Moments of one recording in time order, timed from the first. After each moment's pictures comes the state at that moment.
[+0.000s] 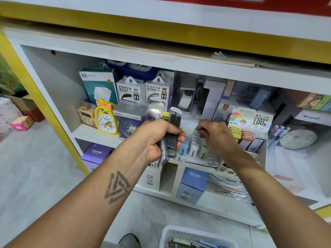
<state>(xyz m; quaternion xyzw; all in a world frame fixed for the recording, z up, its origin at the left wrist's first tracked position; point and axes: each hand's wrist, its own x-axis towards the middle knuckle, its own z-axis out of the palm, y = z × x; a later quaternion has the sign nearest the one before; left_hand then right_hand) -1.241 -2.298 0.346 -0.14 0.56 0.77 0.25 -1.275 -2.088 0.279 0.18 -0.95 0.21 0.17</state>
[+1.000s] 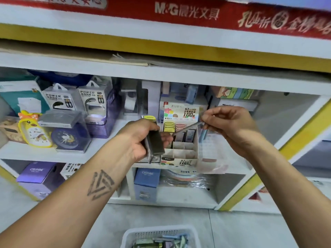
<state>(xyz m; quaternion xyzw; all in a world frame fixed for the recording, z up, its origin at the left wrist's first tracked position) -1.227 -2.171 0.354 -0.13 0.53 0.77 0.32 -1.178 -1.934 0.357 -0.03 -0.72 0.68 0.12</state>
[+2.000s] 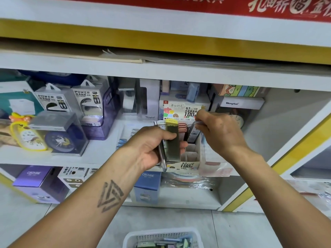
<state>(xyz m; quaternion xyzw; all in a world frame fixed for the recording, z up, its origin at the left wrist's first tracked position) -1.229 -2.147 0.335 -0.08 0.52 0.77 0.36 -1.197 -1.952 0.337 0.07 -0.97 0.06 0.23</state>
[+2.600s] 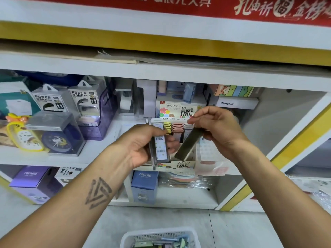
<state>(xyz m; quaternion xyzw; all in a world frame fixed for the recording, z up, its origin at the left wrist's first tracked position) -1.231 -2.156 0.338 -0.09 0.54 0.76 0.34 -1.195 -1.949 0.345 -0.07 -0.73 0.67 0.10</state>
